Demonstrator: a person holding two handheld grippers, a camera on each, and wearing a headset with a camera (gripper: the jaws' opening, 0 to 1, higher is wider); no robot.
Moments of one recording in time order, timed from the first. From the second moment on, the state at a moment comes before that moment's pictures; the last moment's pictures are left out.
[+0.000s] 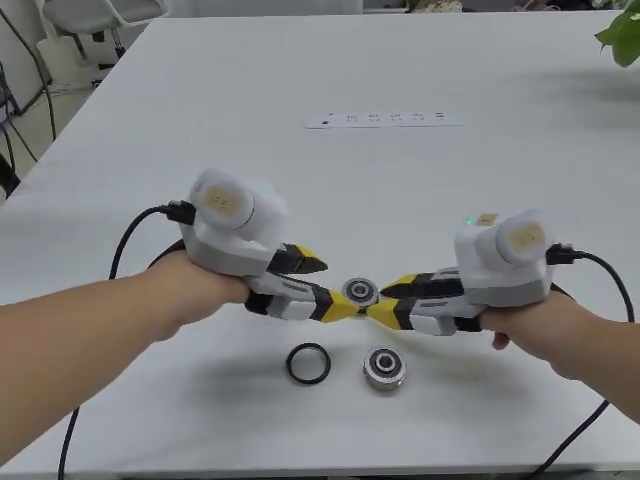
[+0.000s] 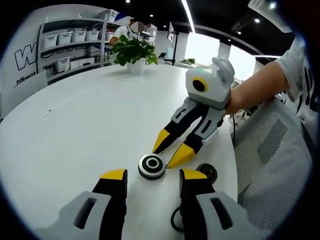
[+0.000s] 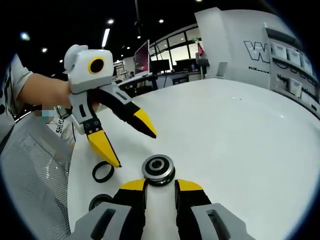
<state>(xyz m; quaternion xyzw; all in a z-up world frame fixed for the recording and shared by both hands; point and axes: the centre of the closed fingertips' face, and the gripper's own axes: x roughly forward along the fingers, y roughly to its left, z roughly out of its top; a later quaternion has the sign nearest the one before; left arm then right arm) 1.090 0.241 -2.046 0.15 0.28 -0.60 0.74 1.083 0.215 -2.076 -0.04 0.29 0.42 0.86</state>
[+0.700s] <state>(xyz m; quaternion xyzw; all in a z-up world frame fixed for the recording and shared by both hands) 1.090 0.221 -2.060 0.19 0.29 -0.61 0.72 1.084 0.213 -2.078 -0.03 0.29 0.41 0.86</state>
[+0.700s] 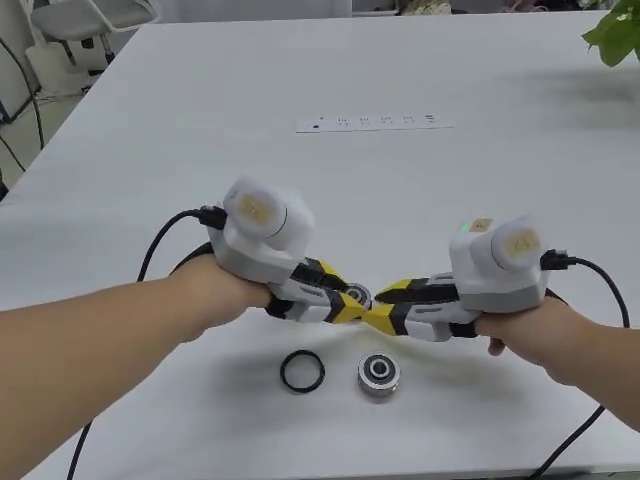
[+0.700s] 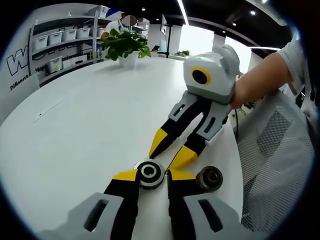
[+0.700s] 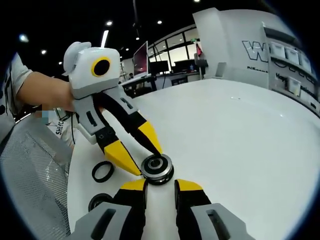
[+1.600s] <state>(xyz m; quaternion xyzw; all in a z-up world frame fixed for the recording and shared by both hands) 1.095 0.215 -2.065 0.23 0.26 -0.60 0.72 1.082 0.218 -2.079 -0.05 0.28 0.42 0.86</state>
